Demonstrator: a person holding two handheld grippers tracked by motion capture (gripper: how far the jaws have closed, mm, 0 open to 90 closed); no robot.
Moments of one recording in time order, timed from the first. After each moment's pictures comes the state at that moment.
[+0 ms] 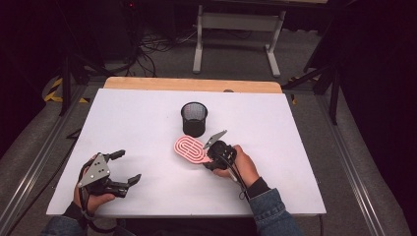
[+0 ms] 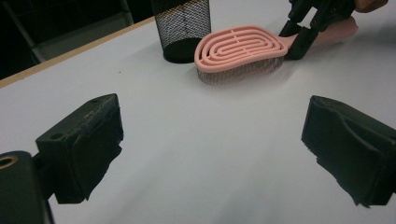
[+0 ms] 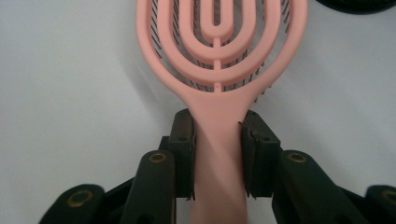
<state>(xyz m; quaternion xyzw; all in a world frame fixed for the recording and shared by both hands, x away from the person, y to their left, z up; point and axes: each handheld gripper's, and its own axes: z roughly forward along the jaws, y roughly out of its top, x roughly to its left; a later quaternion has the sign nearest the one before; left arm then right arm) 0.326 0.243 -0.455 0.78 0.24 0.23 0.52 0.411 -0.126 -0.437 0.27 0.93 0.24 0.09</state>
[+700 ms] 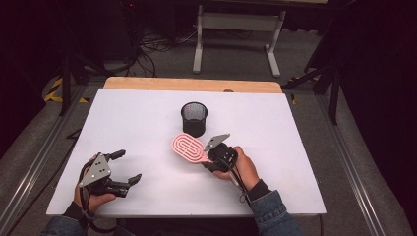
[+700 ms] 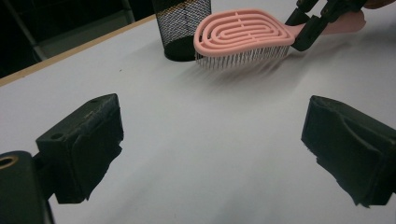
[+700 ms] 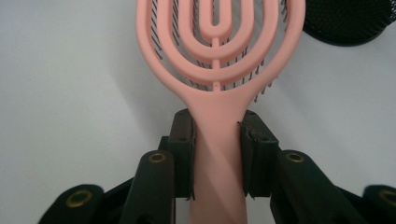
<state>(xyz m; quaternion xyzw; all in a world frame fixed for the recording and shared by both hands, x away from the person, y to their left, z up) 0.327 0.242 -0.455 0.78 0.24 0.24 0.52 0.399 -0.127 -0.431 0.25 0.92 0.28 0.12</state>
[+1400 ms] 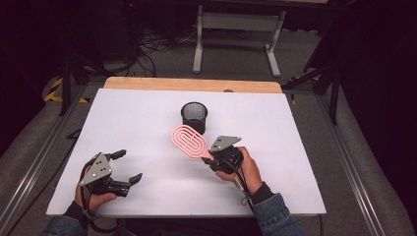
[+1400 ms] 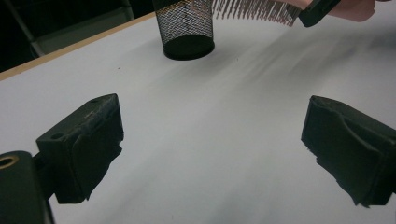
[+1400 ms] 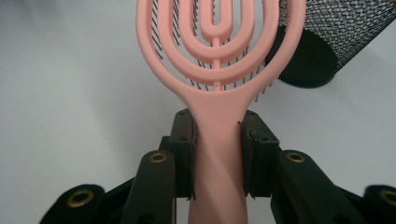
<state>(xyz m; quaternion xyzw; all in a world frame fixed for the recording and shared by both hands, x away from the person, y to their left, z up) 0.329 0.239 -0.455 0.78 0.25 0.22 0.52 0.381 -0.139 -0.413 0.24 0.88 0.36 0.17</state>
